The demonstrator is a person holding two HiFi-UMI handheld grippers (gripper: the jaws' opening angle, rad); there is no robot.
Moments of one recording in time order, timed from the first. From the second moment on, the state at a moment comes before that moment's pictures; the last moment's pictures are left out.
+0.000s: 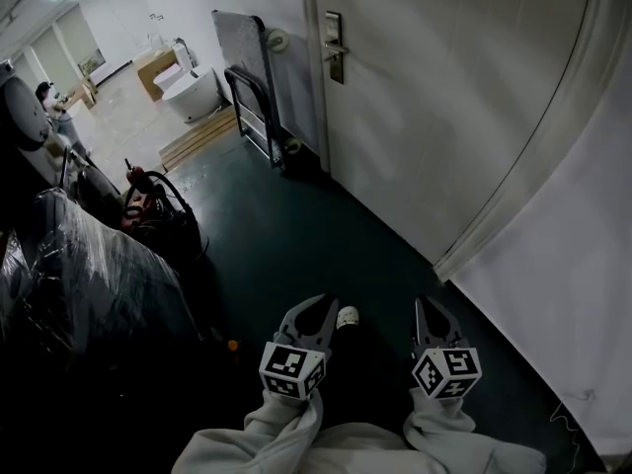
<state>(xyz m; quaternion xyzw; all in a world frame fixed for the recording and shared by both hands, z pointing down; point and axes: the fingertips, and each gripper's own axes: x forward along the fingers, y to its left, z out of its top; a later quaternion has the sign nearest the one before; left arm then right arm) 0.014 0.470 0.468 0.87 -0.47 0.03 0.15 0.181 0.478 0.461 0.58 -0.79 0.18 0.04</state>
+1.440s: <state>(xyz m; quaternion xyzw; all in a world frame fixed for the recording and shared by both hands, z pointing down) 0.020 0.207 0.458 0.86 -0.48 0.02 0.17 0.175 0.215 0.450 0.55 -0.81 0.20 0.06</state>
